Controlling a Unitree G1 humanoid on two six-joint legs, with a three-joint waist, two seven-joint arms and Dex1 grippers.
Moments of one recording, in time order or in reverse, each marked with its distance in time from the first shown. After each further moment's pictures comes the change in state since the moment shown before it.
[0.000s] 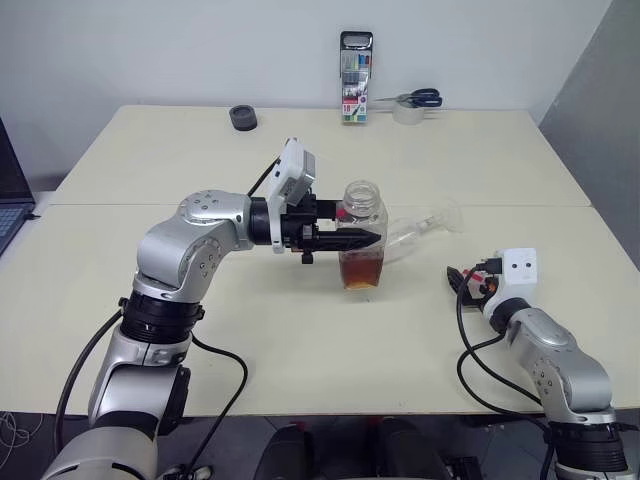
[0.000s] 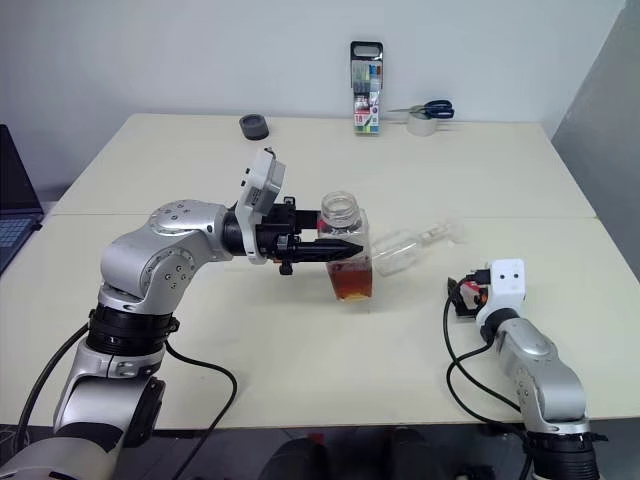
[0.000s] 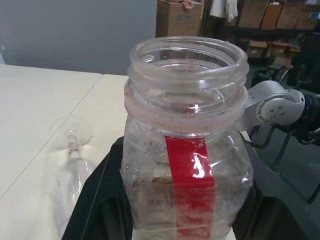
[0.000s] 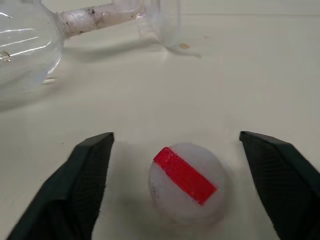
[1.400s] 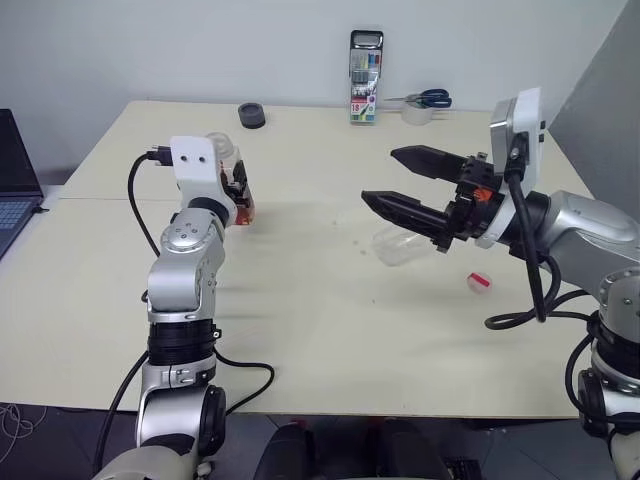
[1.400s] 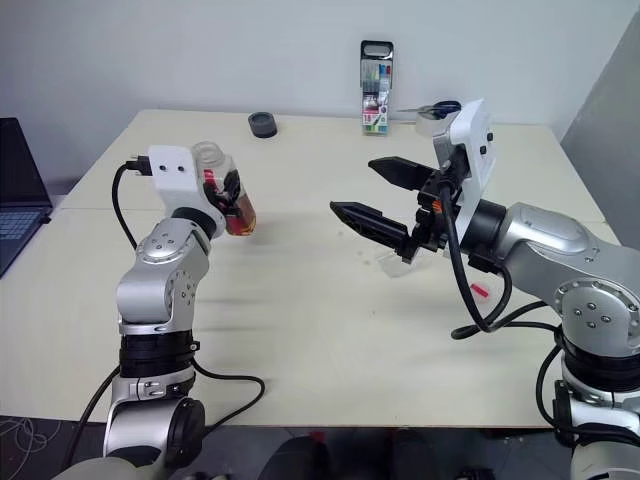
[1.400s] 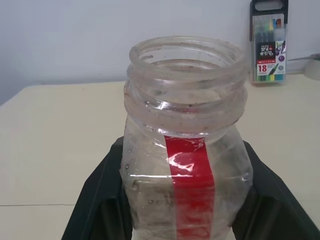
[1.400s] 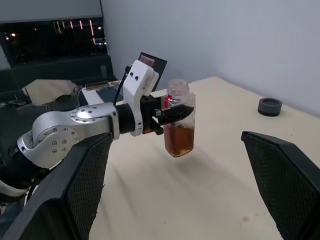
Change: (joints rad) left arm 0.138 -0.240 0.308 0.063 0.470 -0.094 1.093; right arm -0.605 -0.255 0.010 -0.287 0.741 0.338 0.257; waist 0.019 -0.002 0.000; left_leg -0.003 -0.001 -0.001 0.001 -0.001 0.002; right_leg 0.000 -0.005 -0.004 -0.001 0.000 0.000
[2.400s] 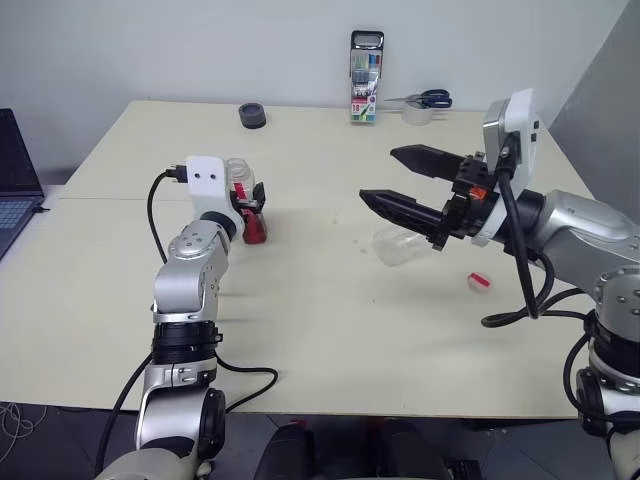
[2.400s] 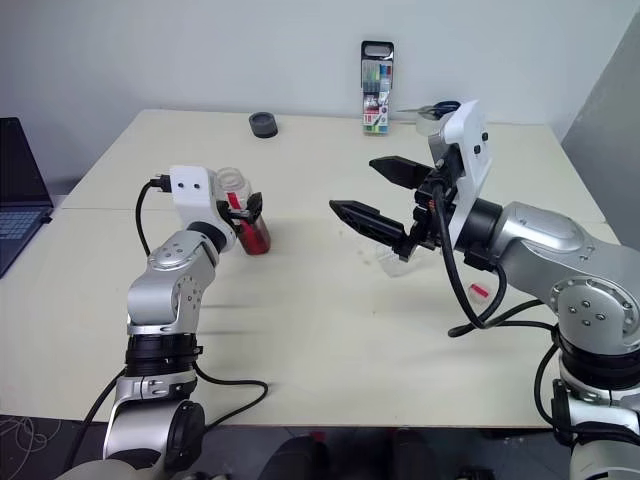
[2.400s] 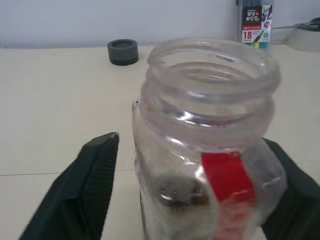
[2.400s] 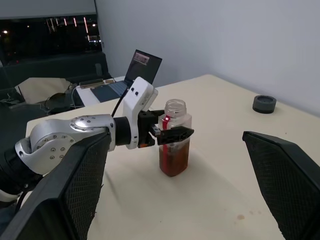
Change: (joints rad) left arm 0.010 -0.001 -0.006 0.111 -0.035 -0.022 -0.100; right arm 0.006 0.004 0.014 -0.002 -0.017 0.000 -0.027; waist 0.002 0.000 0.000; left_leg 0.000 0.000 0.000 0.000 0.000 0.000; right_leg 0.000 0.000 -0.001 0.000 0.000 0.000
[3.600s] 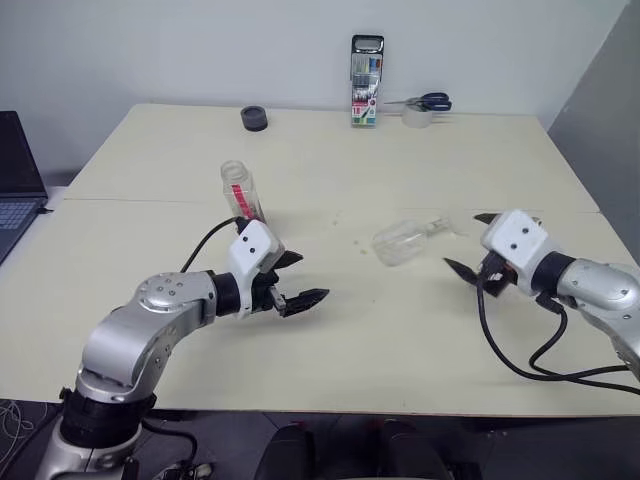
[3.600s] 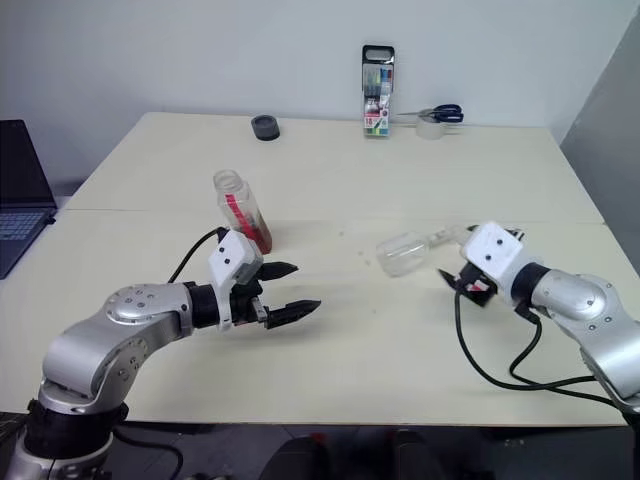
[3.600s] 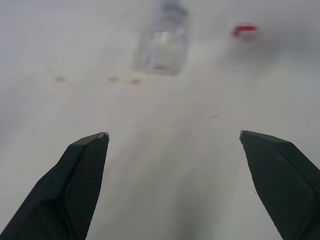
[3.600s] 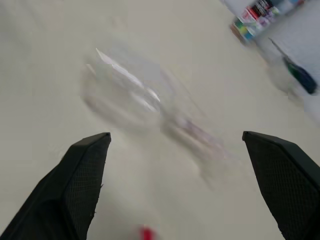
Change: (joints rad) left arm 0.270 0.389 -0.196 -0.556 -0.351 0.320 -0.650; right arm 0.470 -0.421 0.237 0.217 -0.916 -0.591 0.111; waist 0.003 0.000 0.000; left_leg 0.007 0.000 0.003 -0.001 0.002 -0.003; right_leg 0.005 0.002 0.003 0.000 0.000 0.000
